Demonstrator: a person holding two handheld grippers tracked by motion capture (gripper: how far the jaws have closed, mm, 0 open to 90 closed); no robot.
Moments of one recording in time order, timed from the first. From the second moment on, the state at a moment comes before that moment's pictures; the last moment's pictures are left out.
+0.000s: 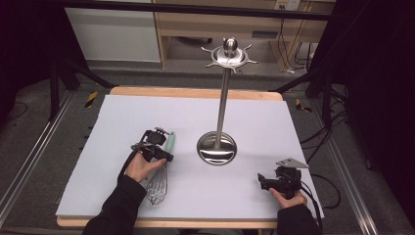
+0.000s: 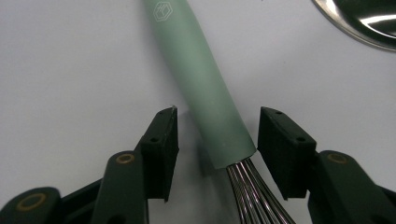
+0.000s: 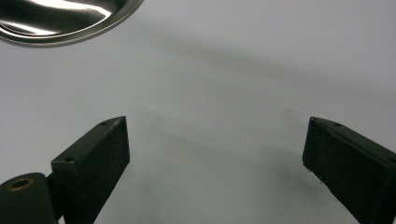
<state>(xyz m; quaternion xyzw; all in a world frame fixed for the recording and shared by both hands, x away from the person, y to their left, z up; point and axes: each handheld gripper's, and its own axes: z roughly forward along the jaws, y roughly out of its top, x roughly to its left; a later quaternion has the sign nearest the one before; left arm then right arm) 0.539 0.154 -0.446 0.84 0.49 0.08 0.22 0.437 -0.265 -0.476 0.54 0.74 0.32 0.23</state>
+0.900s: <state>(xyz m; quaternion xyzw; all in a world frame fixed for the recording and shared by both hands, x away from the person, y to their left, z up) 0.543 0.156 -0.450 0.81 0.54 0.07 0.21 0.438 -0.265 -0.477 0.54 0.74 0.32 0.23</state>
